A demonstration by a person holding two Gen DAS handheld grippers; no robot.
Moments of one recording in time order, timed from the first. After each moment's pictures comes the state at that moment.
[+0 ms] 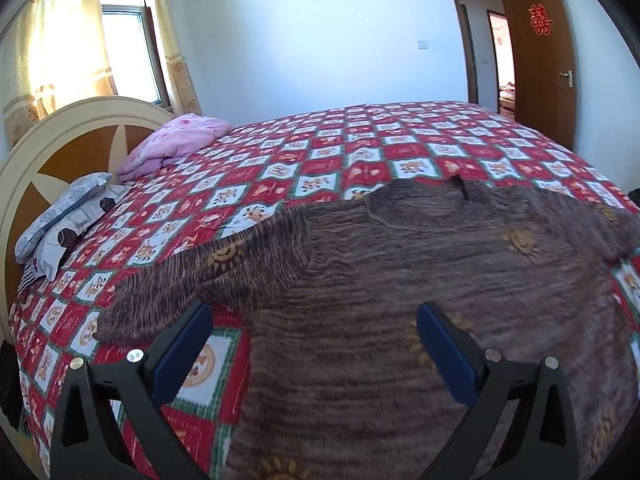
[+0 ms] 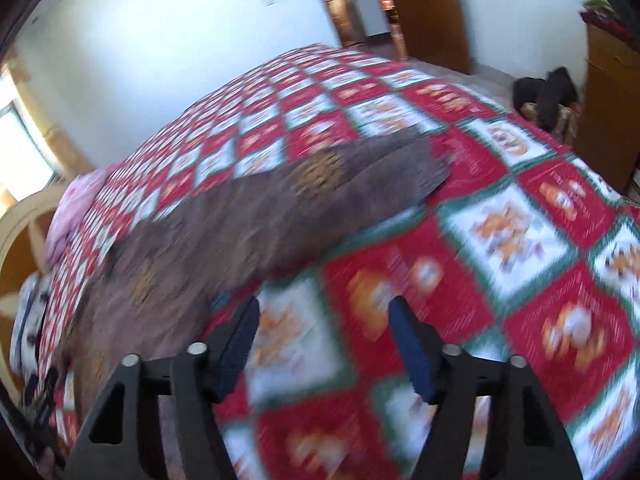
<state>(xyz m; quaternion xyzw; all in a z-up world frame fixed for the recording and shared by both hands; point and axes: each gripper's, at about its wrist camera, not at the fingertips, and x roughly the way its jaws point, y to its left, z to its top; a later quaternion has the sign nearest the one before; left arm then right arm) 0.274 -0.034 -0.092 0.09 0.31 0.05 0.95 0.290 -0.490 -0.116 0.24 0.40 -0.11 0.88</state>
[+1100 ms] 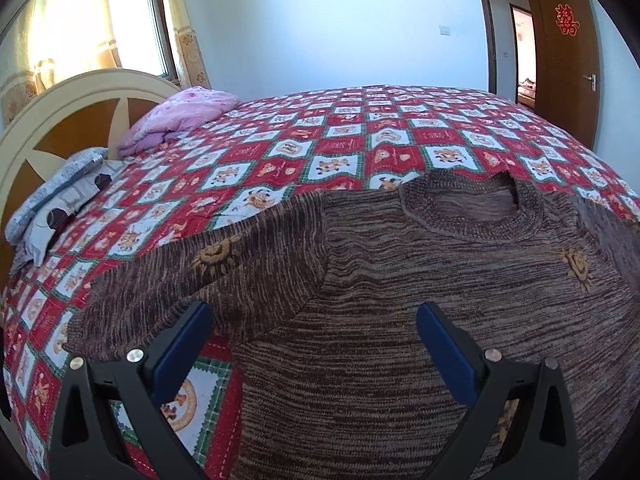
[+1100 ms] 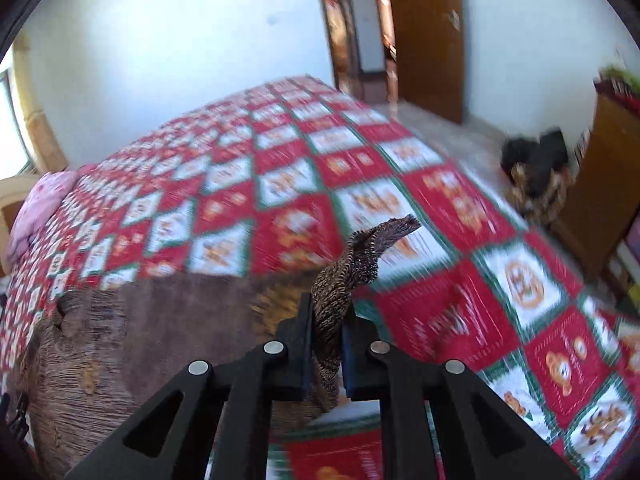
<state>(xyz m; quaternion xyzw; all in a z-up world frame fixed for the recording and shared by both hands) 0.332 -0.016 -0.114 0.04 0.35 0.06 0.93 0.391 -0.486 -0.069 0.11 0.36 -0.12 0.92</state>
